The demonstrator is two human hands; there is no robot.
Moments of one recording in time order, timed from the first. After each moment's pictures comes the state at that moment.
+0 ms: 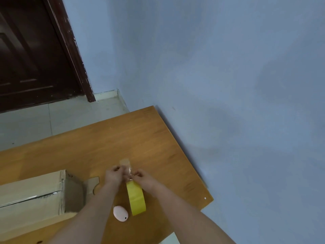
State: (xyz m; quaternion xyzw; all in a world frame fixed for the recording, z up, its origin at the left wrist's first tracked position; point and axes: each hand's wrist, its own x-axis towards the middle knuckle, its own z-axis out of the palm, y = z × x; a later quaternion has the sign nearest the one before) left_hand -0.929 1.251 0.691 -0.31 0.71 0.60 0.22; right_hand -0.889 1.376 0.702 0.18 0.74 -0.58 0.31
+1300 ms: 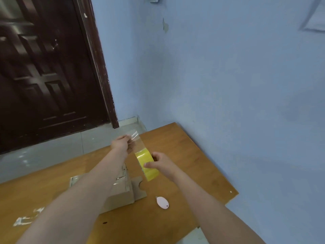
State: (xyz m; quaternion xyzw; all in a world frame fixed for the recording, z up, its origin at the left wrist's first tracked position) left_hand -0.944 1.133 0.872 -0.25 0.62 0.74 0.09; right_hand -0.848 1.282 0.854 0.01 0.75 -0.64 0.17
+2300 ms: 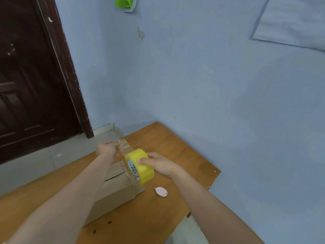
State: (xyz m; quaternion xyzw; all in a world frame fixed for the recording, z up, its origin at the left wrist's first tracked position) left_hand -0.941 1.073 0.853 -0.19 0.69 0.69 0.11; right_hand -0.792 1.219 0.898 0.06 0.75 -0.64 0.17
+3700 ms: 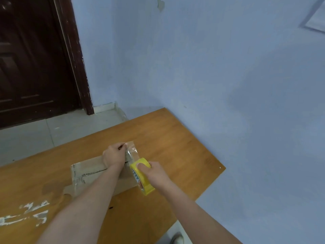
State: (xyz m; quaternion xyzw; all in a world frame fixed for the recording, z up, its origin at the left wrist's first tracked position) left_hand -0.917 1.060 0.767 -0.08 0.89 0.46 0.03; right_hand -0.790 1.166 0.835 0.21 0.75 -0.62 0.12
